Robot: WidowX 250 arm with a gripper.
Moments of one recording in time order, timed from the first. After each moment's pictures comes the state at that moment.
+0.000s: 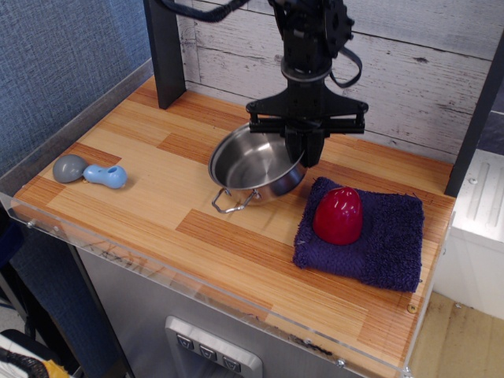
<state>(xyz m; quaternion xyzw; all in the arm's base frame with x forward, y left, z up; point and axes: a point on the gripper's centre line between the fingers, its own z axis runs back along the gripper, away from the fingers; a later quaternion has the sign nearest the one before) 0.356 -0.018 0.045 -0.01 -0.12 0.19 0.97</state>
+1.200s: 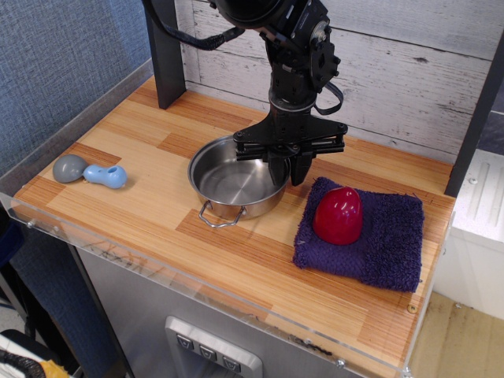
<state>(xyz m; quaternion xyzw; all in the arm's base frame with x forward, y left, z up) 0.349 -0.001 0.020 0.02 -0.11 0.29 0.95</state>
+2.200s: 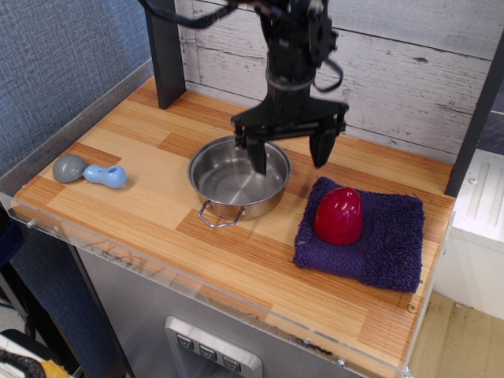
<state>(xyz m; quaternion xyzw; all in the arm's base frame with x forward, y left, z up) 0.350 -0.002 0.051 0.00 -0.12 0.31 0.94</state>
